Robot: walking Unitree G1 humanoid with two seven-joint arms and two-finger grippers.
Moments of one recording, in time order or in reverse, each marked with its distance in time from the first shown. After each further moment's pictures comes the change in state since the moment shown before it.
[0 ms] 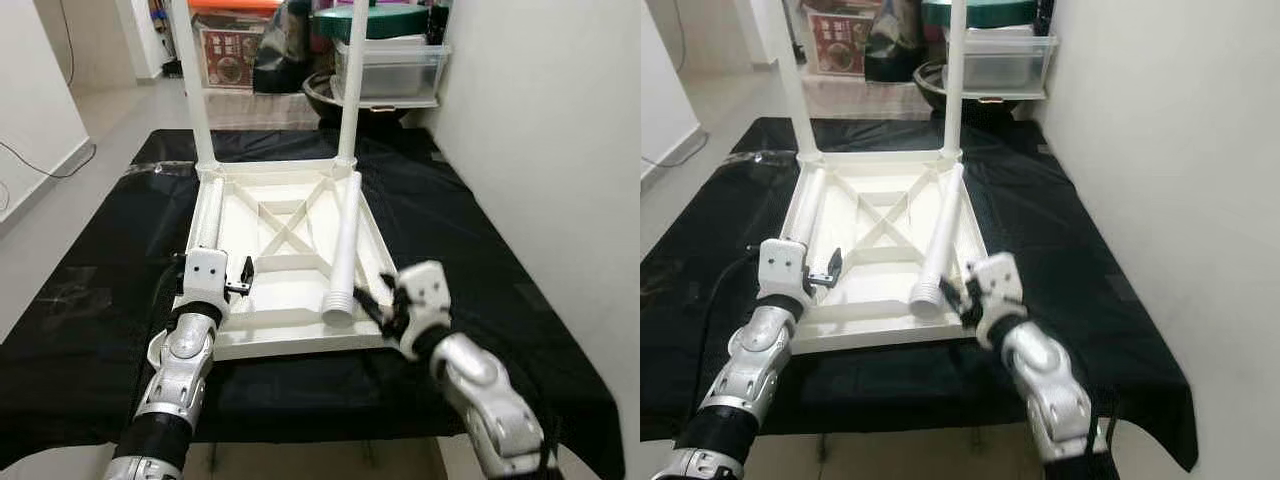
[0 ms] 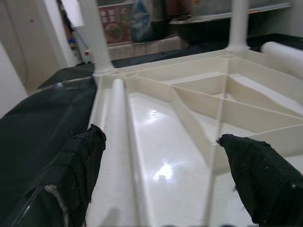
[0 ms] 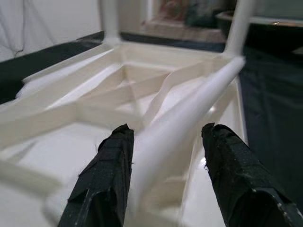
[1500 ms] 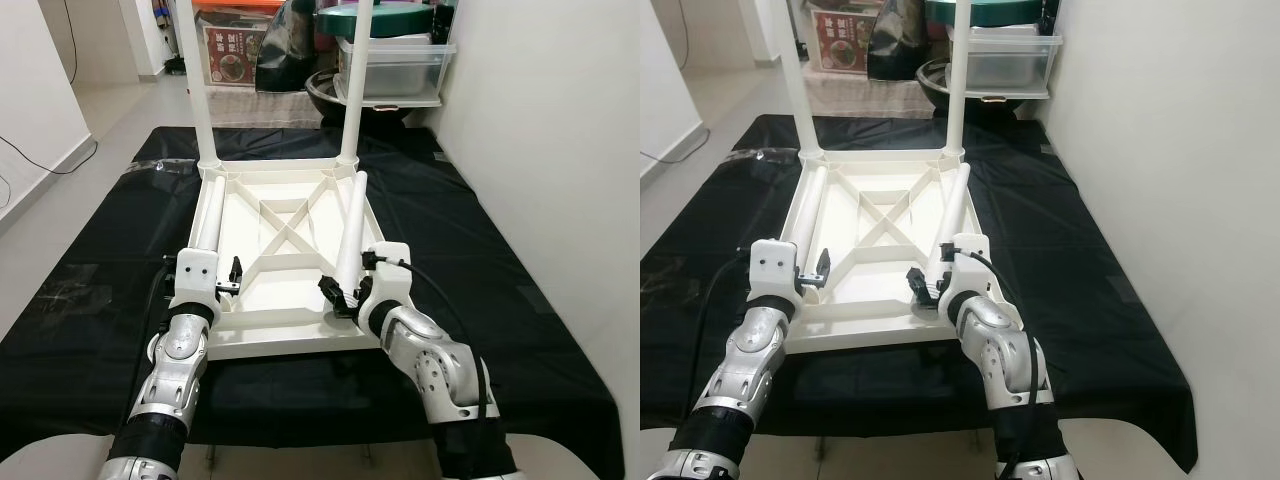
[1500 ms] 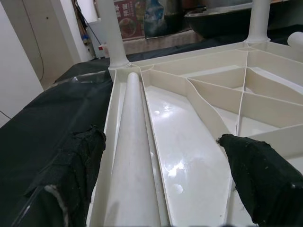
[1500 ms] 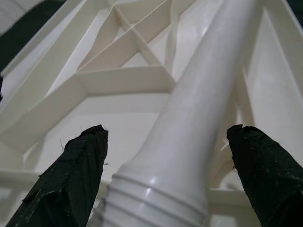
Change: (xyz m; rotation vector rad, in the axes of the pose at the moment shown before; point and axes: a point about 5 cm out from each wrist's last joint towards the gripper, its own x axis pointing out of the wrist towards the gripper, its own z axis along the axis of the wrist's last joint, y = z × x) left arm -0.001 0.006 -0.003 0.031 0.020 0.059; right arm 0.035 0.046 -0.003 0.297 0.308 -0.063
